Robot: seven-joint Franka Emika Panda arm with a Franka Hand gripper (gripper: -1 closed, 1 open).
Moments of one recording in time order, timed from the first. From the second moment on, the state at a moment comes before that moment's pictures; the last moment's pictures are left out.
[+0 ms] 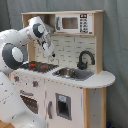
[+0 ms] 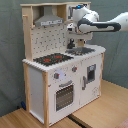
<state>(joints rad) -1.21 -0.49 1.46 -1.62 0.08 1.70 -1.01</state>
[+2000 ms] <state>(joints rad) -0.98 -0.62 1.46 -1.61 -0.47 1.72 -0.89</state>
